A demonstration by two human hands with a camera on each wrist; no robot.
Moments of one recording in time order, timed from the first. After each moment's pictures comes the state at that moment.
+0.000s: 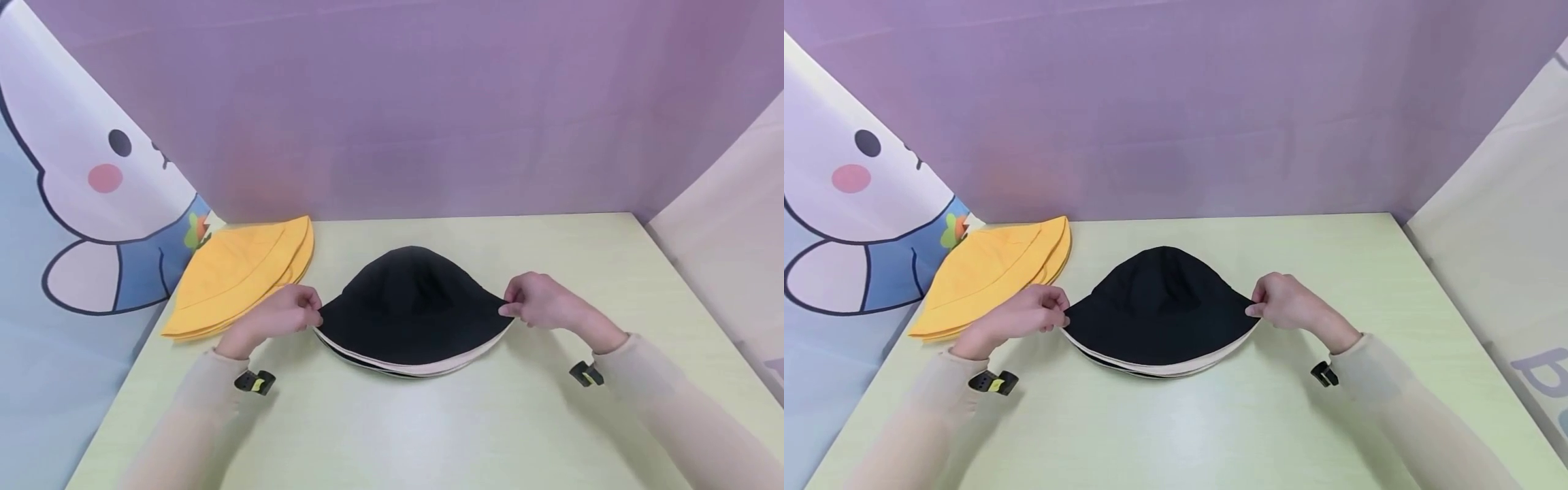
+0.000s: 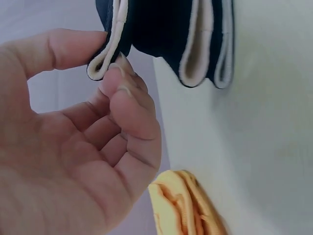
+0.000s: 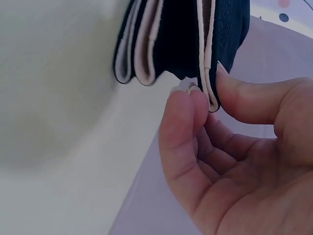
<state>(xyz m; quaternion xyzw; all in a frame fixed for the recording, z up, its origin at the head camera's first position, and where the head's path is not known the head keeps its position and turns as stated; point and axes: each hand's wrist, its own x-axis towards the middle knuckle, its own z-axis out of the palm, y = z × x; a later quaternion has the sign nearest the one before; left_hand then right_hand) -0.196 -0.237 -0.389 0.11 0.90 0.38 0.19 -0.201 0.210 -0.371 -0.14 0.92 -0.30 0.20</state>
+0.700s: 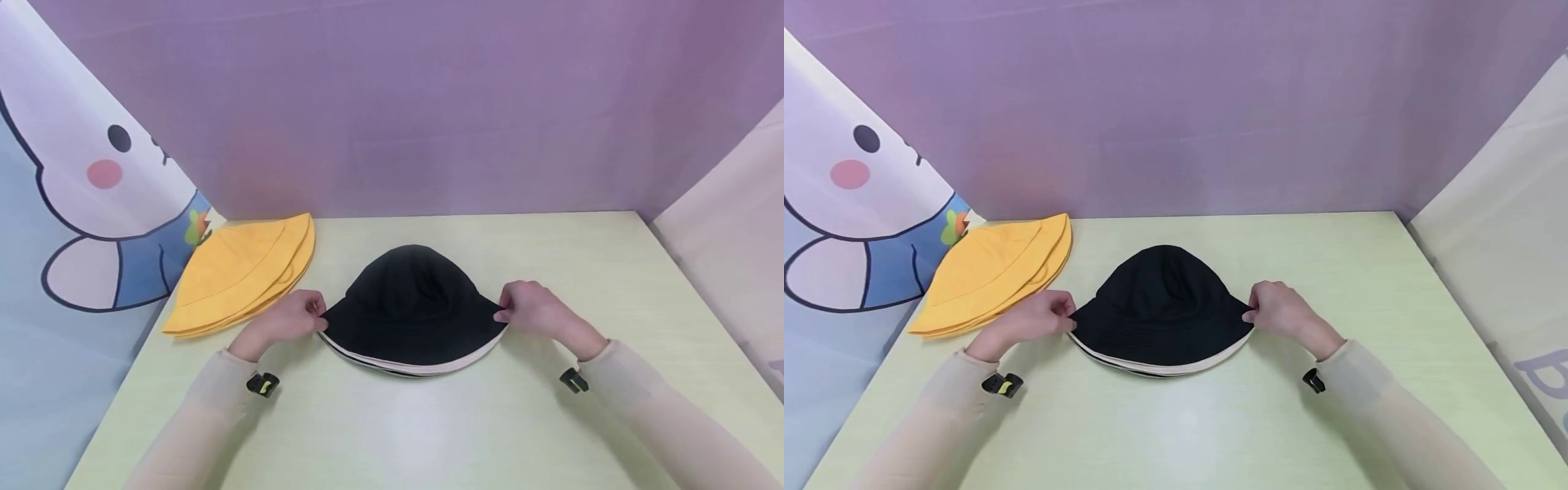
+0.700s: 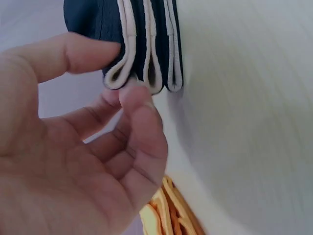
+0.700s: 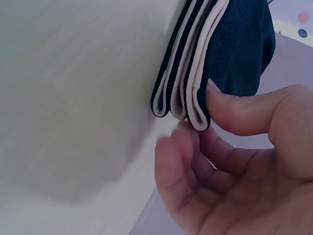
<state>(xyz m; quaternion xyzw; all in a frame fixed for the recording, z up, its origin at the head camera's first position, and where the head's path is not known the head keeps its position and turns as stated) -0.199 -0.233 -0.410 0.12 0.93 0.31 0.16 -0.205 0.197 -0.396 -0.14 0.96 -0.21 0.15</state>
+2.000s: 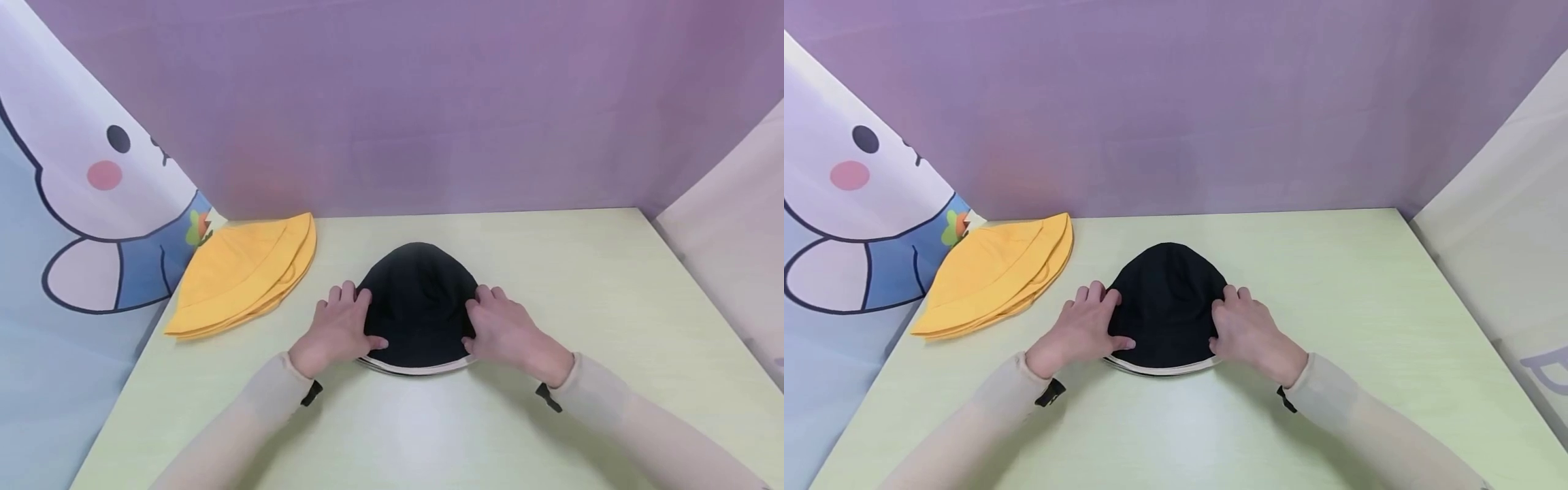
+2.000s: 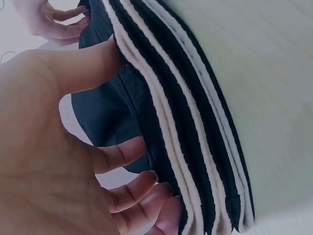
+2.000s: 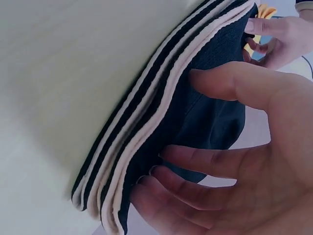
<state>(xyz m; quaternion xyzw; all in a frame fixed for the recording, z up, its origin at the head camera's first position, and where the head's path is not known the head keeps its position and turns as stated) -0.174 -0.143 -0.405 0.14 0.98 0.07 0.10 -0.168 0.134 -0.398 -0.22 0.97 -0.04 0.05</state>
